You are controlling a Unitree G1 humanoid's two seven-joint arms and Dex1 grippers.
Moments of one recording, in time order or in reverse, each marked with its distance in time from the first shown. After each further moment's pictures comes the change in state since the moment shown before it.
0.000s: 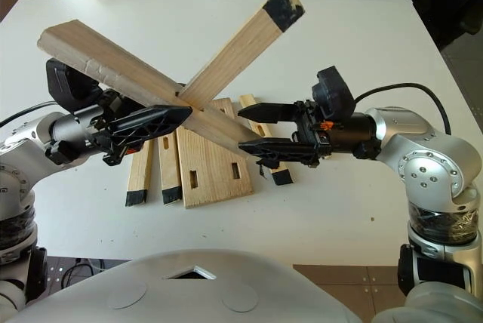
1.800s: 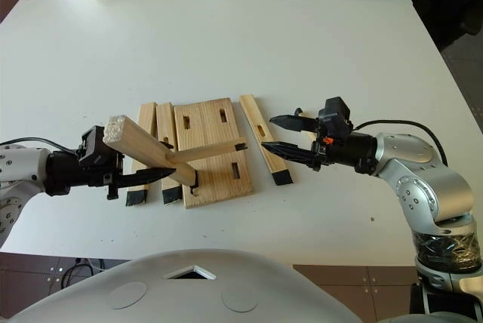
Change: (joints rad) left arm 0.381 0.263 -0.039 -0.035 0.851 -0.376 -0.431; right arm 0.224 -0.006 -0.001 0.075 -0.319 -0.252 -0.020
